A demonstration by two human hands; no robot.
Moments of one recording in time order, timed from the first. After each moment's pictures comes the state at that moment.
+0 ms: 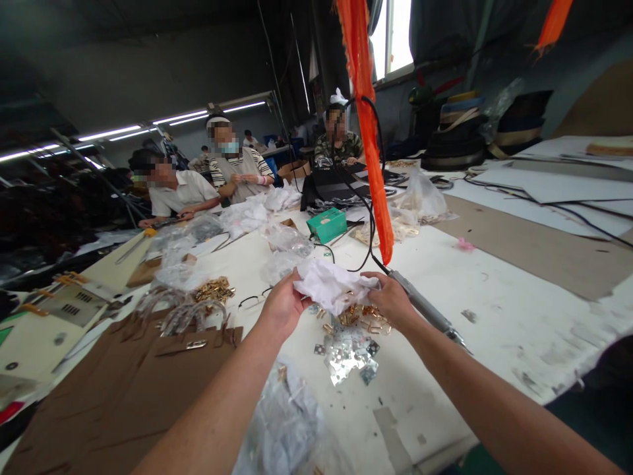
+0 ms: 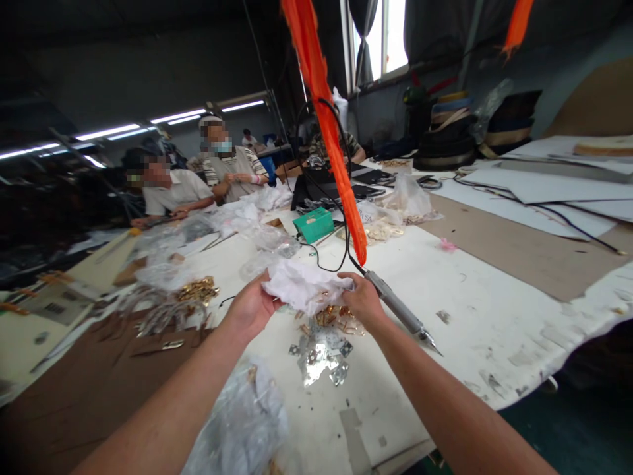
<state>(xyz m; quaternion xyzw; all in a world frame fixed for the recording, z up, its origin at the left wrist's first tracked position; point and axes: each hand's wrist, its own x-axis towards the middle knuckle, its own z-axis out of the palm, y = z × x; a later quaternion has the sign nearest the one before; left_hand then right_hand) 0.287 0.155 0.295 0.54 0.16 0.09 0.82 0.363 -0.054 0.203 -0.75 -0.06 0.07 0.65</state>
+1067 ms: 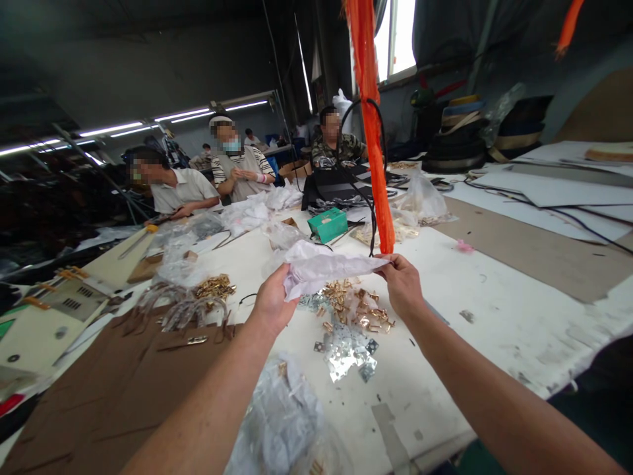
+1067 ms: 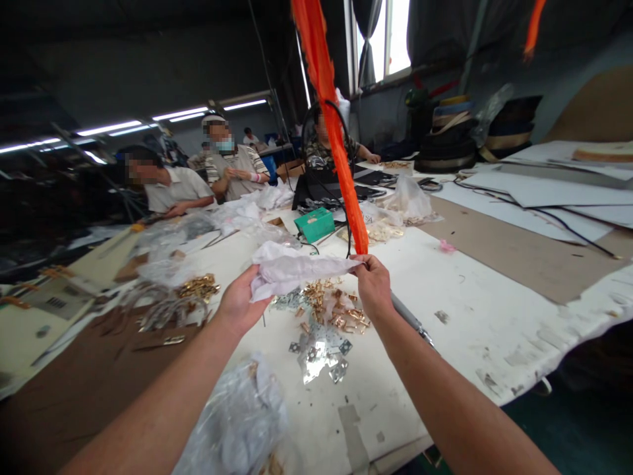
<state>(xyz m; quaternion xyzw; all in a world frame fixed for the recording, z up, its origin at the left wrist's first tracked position) 0.287 0.163 0.312 0.47 0.19 0.14 0.85 0.383 -0.056 0.214 -0.59 -0.04 -0.08 0.80</state>
